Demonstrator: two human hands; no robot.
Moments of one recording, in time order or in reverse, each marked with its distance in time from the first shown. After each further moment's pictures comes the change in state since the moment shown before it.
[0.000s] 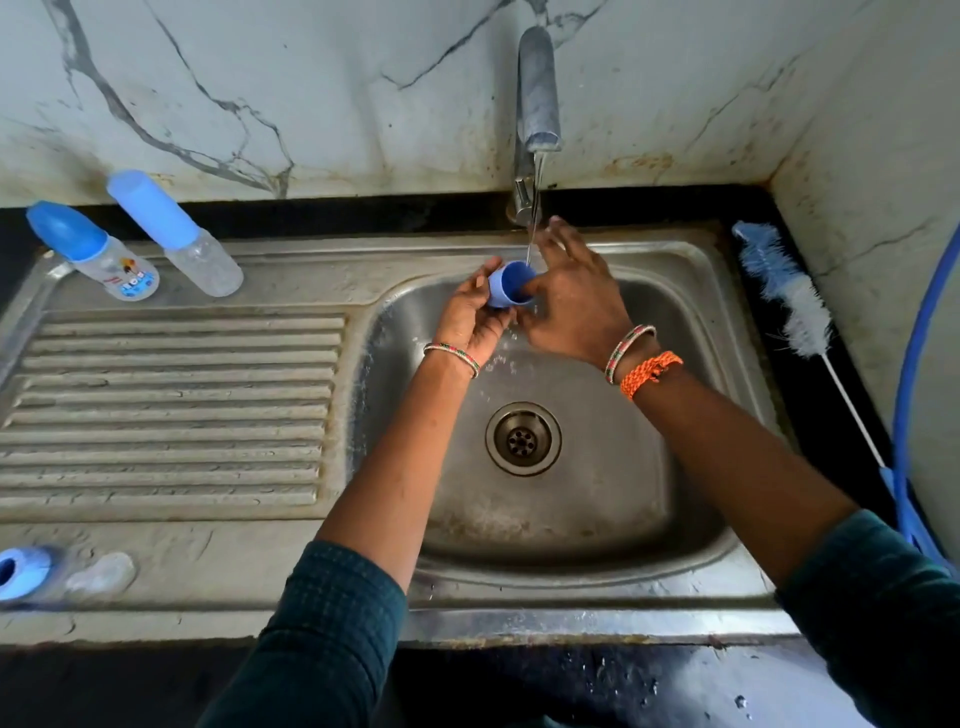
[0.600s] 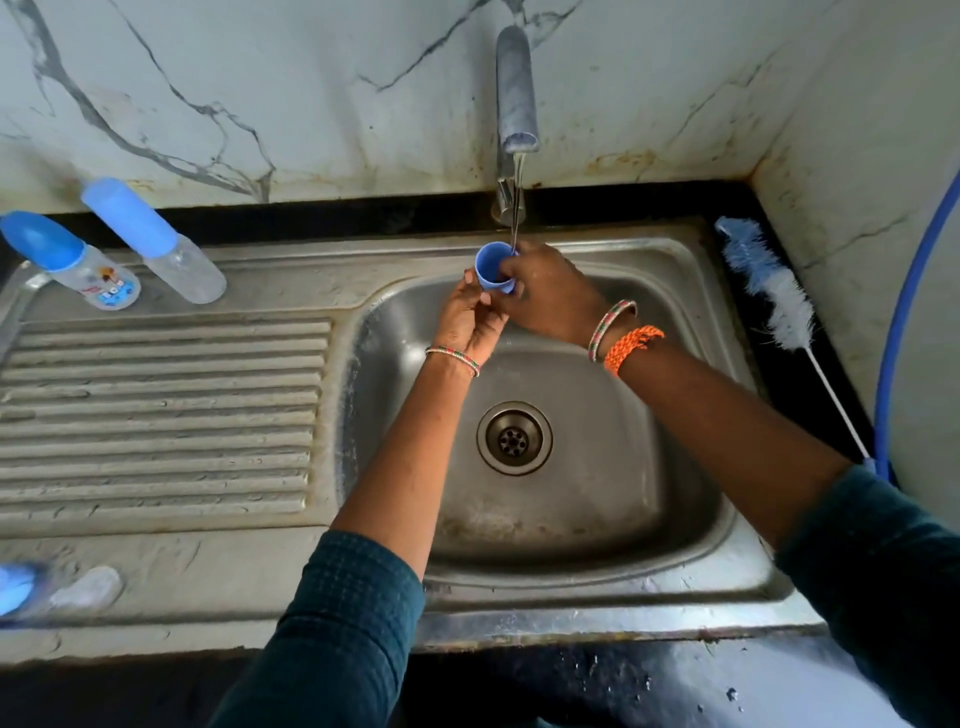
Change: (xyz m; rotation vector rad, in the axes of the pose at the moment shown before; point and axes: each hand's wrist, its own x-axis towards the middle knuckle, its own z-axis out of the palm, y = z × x) left_hand 0.002 -0.007 0.009 0.077 0.052 -0.001; right_hand 0.018 -0.003 0.005 0.187 -0.066 0.013
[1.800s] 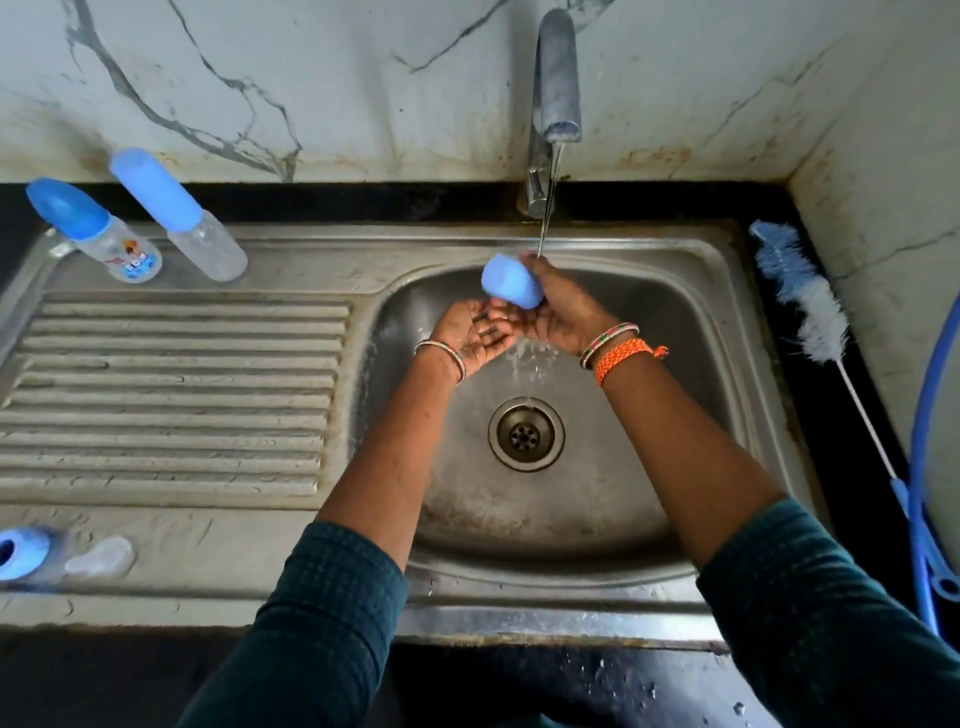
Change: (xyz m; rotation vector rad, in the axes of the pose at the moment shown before) left_hand 0.005 0.009 -0.034 0.318 0.165 -0.278; right_hand 0.014 0.001 0.034 1.372 -0.115 0.773
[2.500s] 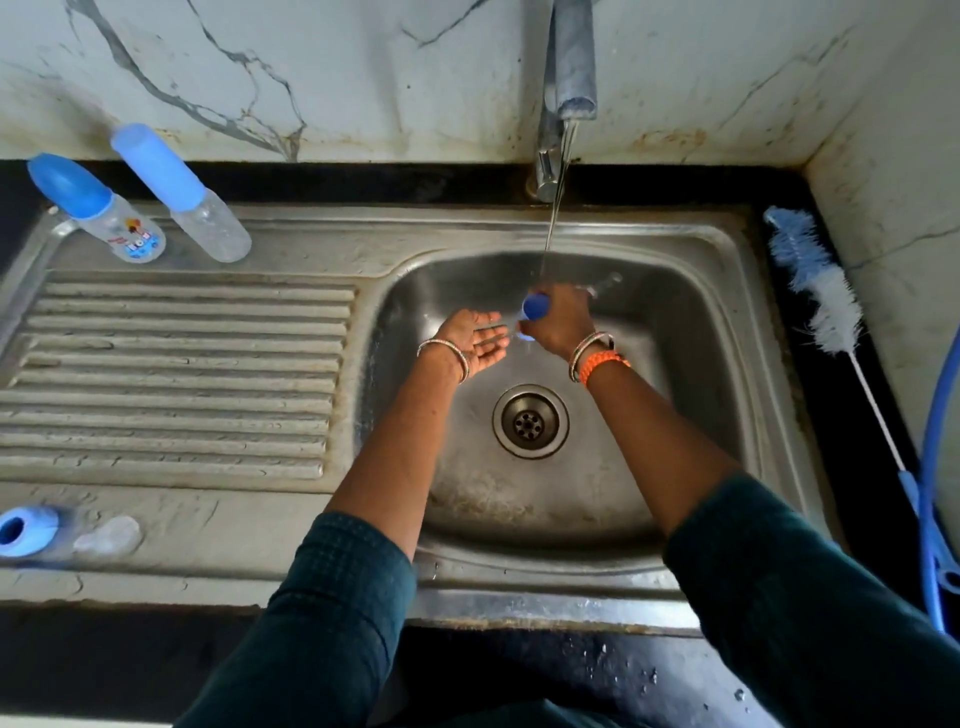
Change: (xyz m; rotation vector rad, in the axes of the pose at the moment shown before) left_hand -0.005 -0.015 -0.015 0.147 0.098 -0.083; right_hand 0.007 0.040 -0.012 -0.918 0.317 -0.427
